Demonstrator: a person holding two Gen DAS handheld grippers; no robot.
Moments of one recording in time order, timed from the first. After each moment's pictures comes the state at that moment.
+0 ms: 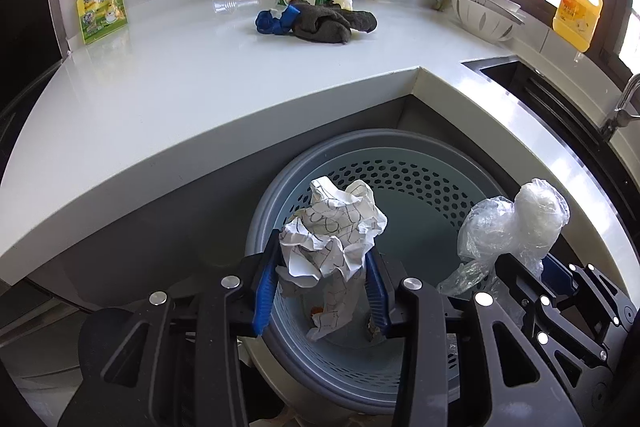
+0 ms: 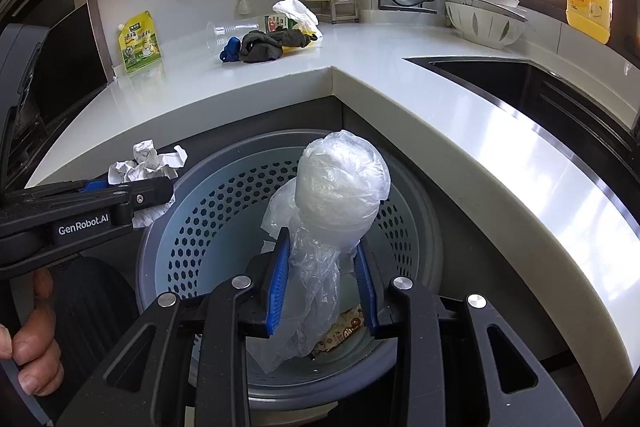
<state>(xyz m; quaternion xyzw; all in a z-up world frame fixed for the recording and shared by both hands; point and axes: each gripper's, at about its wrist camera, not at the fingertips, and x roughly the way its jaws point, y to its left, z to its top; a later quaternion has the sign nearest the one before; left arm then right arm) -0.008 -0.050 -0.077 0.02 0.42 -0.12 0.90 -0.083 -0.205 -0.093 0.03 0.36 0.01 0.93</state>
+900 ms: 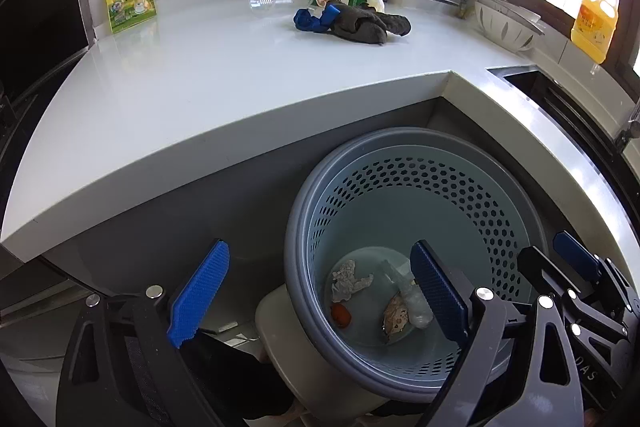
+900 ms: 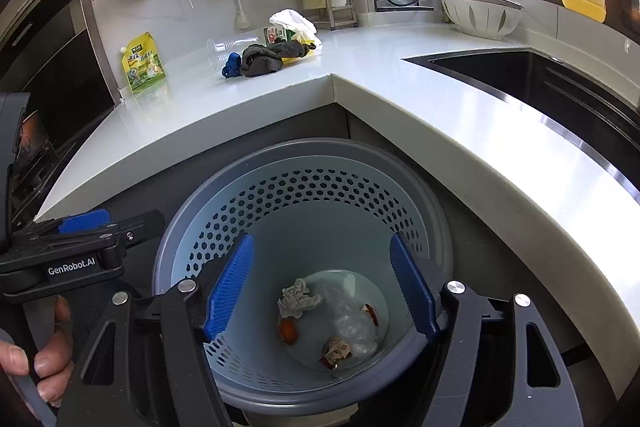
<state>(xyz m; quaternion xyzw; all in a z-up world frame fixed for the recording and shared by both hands) -0.017 -0.024 -0.080 0.01 0.42 -0.09 0.90 -0.086 -0.213 -0.092 0.08 0.34 0.03 0.94</state>
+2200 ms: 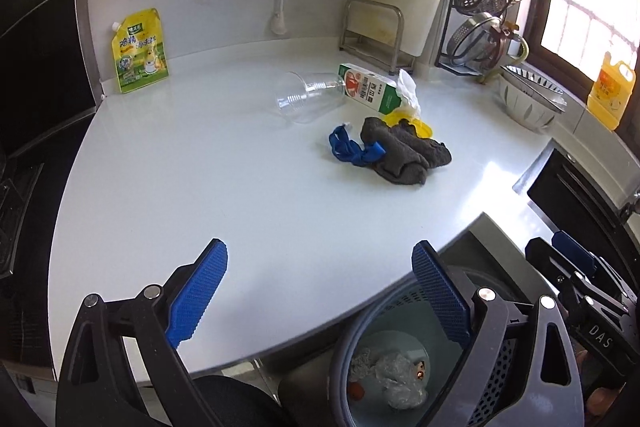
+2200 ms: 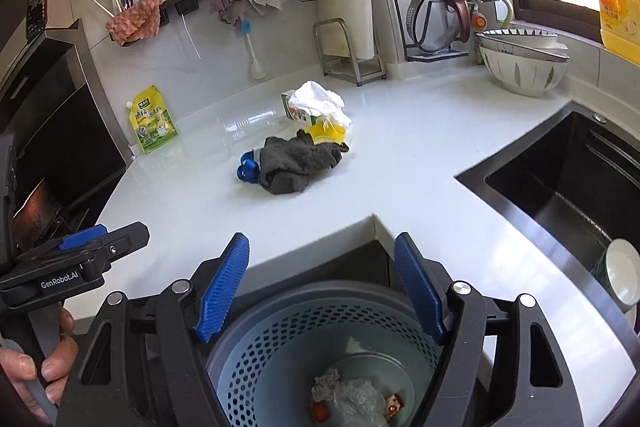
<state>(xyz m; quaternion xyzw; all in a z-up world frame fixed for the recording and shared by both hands) 0.085 0.008 0.010 -0.01 0.37 -0.07 0.93 0.036 -0.211 -0.006 0.10 0.30 0.06 0.95</state>
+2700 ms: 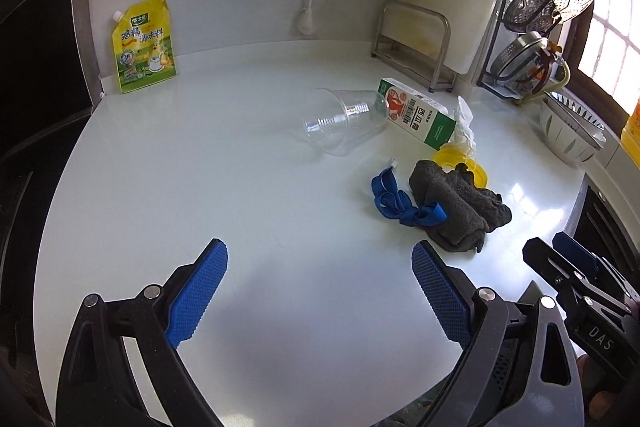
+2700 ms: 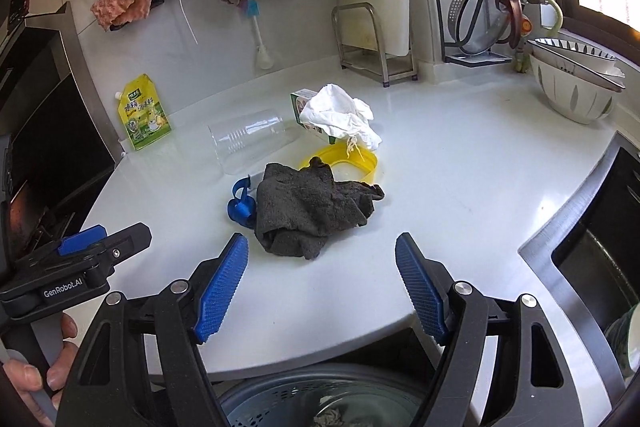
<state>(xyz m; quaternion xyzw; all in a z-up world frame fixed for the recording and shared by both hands) 0.165 0.024 -0.002 -0.03 0.37 -0.03 0.93 0.143 -0.186 -0.012 0.08 0.33 0.09 0.94</state>
